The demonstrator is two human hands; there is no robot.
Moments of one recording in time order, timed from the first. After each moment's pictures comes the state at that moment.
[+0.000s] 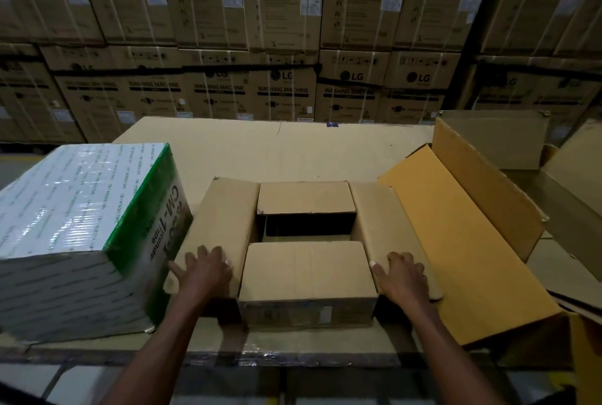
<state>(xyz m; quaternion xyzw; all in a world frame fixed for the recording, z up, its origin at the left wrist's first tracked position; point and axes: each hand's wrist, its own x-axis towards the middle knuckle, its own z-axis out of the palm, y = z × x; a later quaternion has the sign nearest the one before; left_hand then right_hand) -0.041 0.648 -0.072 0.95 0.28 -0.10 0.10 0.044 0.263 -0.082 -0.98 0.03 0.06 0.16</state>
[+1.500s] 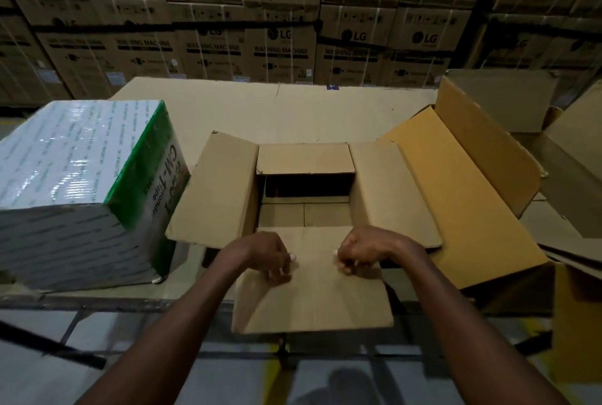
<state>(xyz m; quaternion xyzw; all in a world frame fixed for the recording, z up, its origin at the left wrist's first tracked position) -0.066 0.552 -0.030 0.91 0.03 -0.31 0.28 0.002 0.304 -0.015 -0.88 -0.16 0.38 0.24</state>
